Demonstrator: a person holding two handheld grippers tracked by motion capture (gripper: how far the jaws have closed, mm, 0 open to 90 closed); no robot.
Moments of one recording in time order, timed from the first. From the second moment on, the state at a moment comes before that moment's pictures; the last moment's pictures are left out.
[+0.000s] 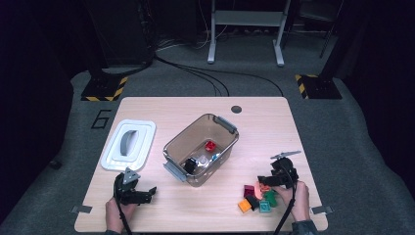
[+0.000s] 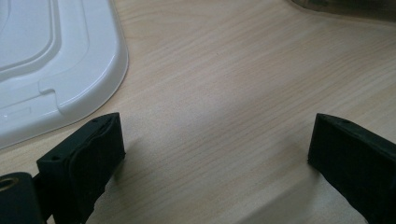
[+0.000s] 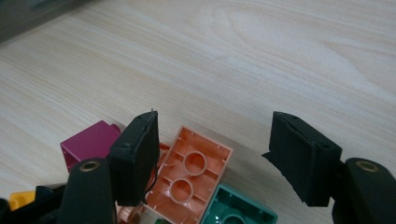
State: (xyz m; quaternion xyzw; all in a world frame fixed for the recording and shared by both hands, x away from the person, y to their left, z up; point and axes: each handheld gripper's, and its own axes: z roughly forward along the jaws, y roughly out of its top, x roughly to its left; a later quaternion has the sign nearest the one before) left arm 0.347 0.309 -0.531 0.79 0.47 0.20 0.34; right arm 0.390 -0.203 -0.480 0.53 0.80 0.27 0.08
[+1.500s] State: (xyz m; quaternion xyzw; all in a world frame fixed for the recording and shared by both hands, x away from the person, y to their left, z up) left arm 0.347 0.309 -0.531 0.79 0.47 0.20 0.34; right arm 0.413 -0.173 -0.465 0.49 0.81 0.28 0.11
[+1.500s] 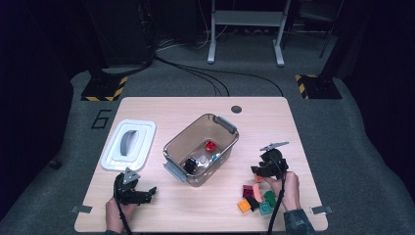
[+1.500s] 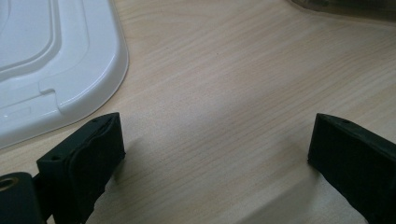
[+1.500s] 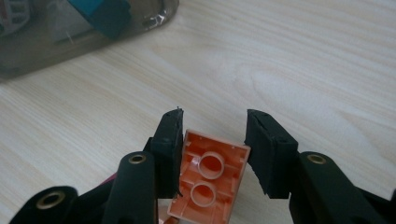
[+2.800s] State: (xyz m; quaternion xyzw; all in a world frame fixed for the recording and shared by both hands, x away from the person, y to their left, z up) left arm 0.347 0.309 -0.531 0.79 0.47 0.20 0.34; right arm 0.438 -0.158 -0.410 0.46 0.80 0.35 0.17
